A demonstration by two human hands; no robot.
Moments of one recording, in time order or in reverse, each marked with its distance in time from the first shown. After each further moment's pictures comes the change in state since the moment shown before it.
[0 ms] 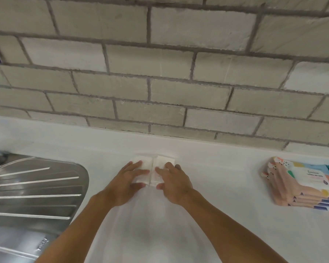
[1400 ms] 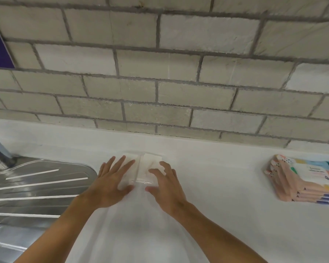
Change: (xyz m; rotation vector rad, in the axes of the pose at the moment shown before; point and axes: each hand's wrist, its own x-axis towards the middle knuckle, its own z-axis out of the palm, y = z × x) left_hand -0.037 -0.044 -0.037 0.231 -0.054 -0.118; right_hand -0.016 -0.047 0.021 0.295 0.229 -0.038
